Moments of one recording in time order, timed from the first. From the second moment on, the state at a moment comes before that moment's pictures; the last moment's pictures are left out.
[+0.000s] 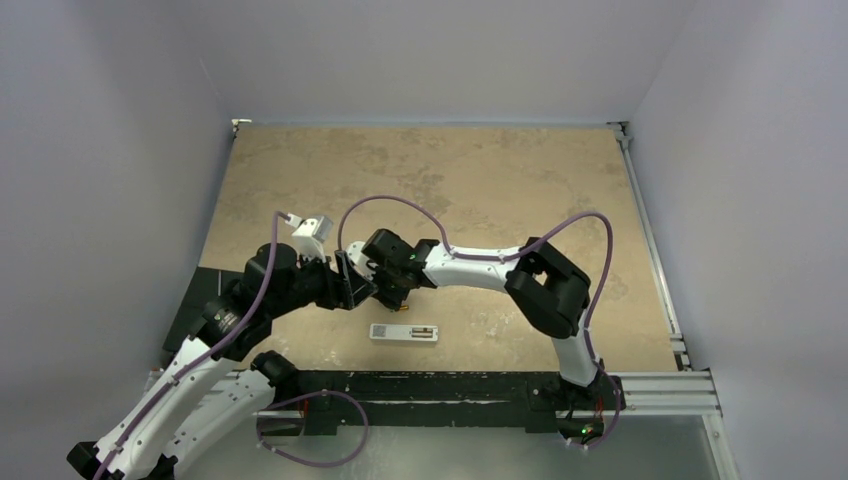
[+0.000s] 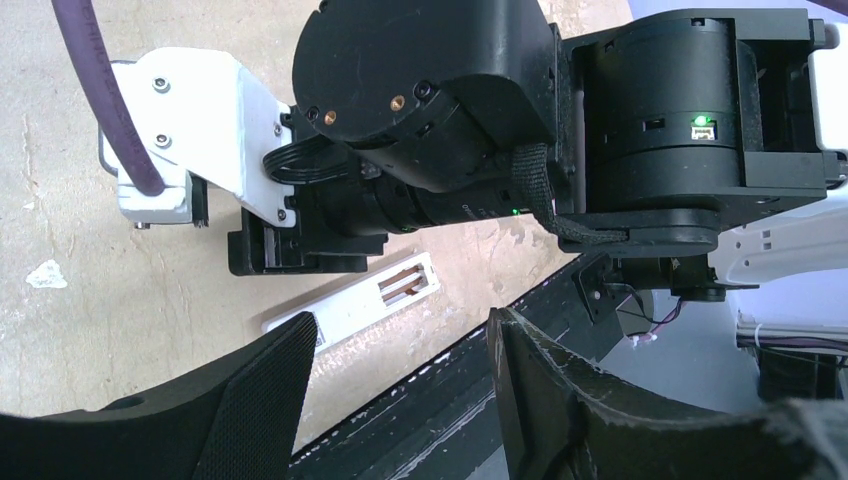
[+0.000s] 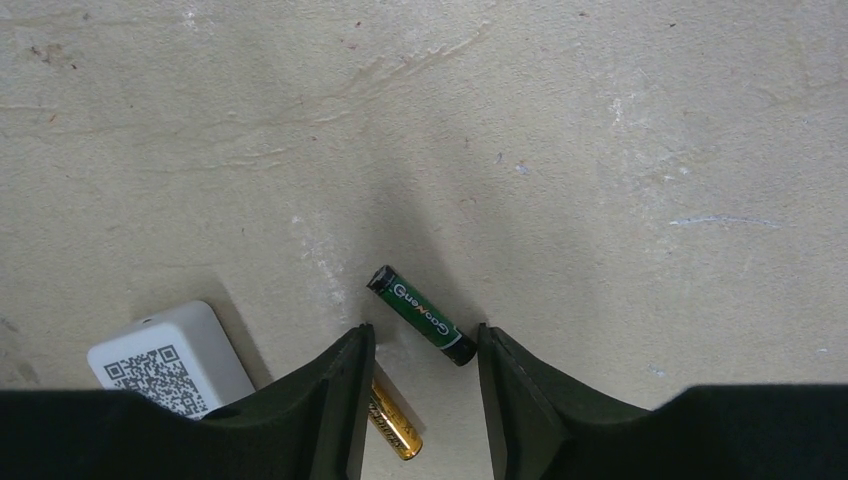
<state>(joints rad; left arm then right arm) -0.60 0.60 0.75 -0.65 0.18 -0.59 1.05 2.01 1.39 -0.42 -0.06 -0.12</state>
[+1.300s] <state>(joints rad) -0.60 0.61 0.75 -0.65 0.17 -0.59 1.05 1.87 1.31 -0.42 0.02 -0.09</state>
